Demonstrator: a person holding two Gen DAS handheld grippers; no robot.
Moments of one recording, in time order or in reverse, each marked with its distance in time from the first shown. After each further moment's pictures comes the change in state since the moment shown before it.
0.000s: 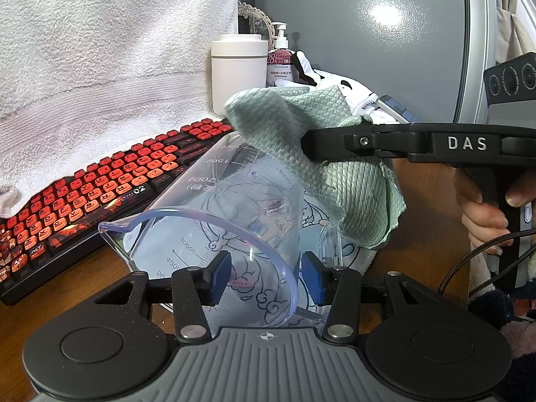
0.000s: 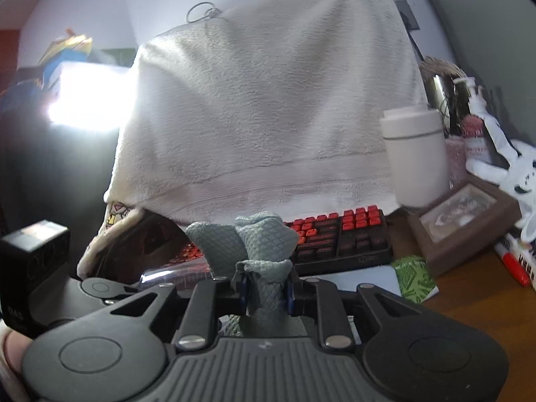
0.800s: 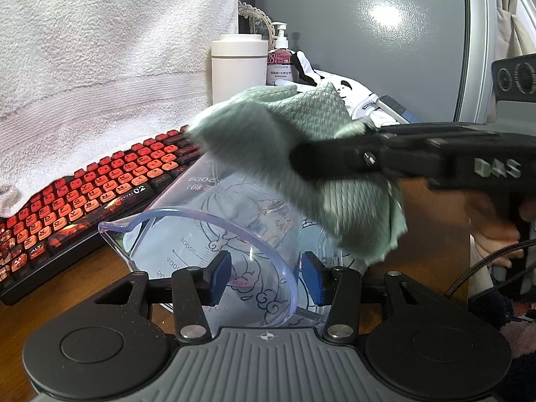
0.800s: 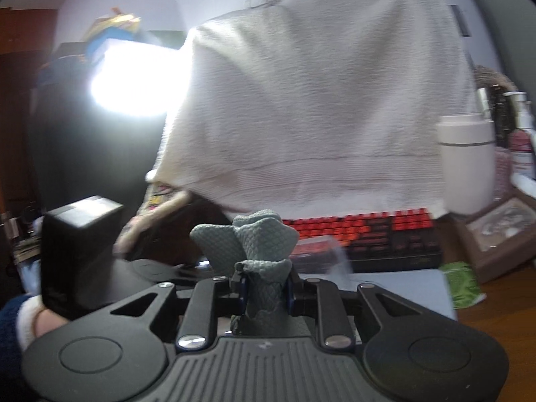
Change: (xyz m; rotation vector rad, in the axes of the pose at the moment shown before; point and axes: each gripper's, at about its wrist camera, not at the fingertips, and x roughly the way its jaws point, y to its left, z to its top) left arm 0.000 -0.002 0.001 -0.002 0.000 -0.001; right arm 0.003 0.027 0.000 -0.087 0.031 0.079
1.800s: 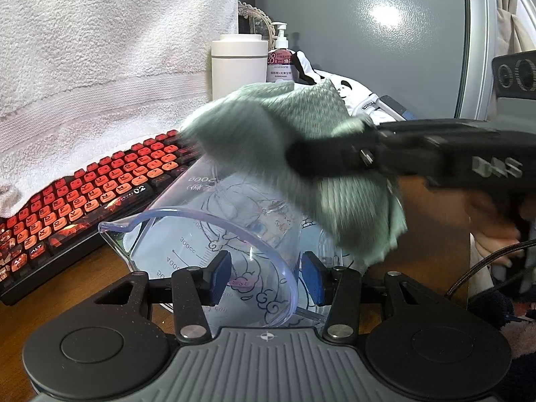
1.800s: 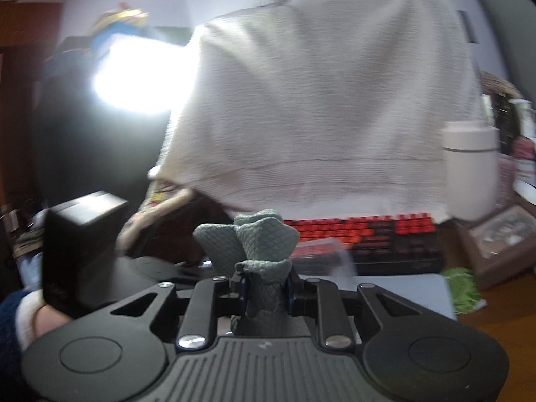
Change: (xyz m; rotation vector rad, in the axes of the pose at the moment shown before) left arm 0.001 0.001 0.000 0.000 0.000 -0.001; right arm 0.001 0.003 0.001 -0.020 0.002 -0.001
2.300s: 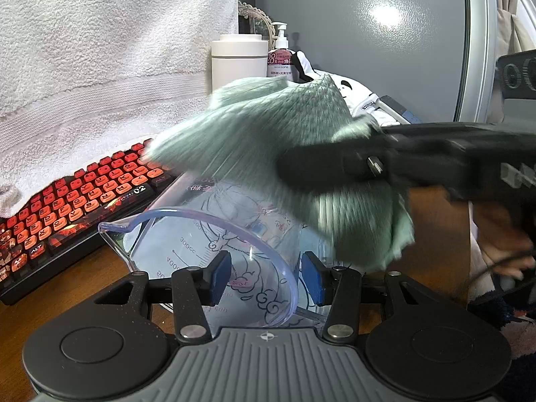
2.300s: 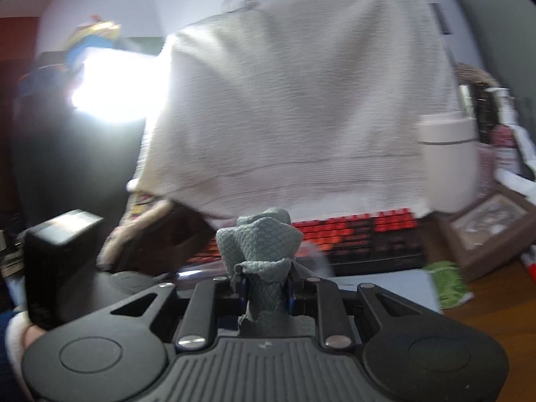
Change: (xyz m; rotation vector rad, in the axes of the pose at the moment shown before) left arm 0.000 -0.001 -0.001 0.001 0.000 0.001; right arm 0.002 0.003 0.000 0.035 -0.003 0.025
